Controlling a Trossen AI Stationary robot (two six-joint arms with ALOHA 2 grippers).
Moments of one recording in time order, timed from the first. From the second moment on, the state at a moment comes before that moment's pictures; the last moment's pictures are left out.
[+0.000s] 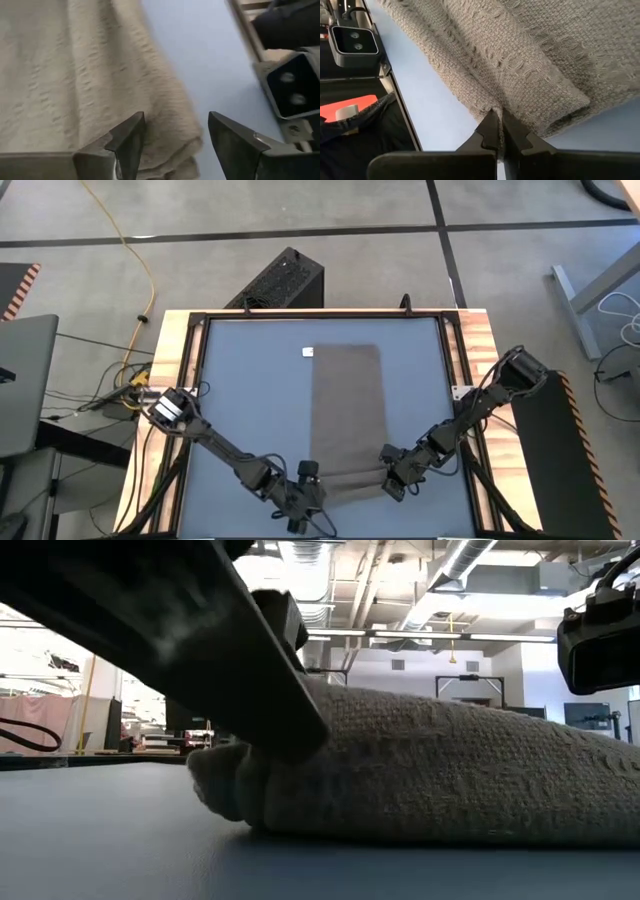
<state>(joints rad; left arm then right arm) -0.60 2.05 1.28 0.01 -0.27 -0.34 0.67 1.57 0.60 0.11 0.02 1.33</state>
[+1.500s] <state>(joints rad) -0.36 2.04 1.17 -0.08 0.32 -0.81 0.67 1.42 0.59 0.01 -0.08 1.37</state>
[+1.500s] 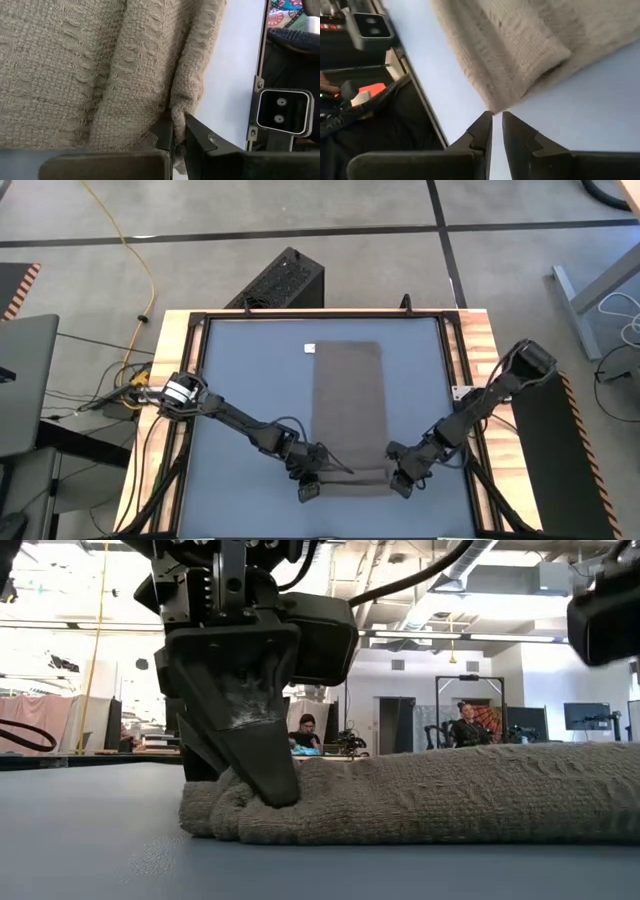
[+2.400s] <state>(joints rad) -0.32 2.05 1.17 -0.05 0.41 -0.88 0.98 1.55 0.62 0.32 0.38 0.39</state>
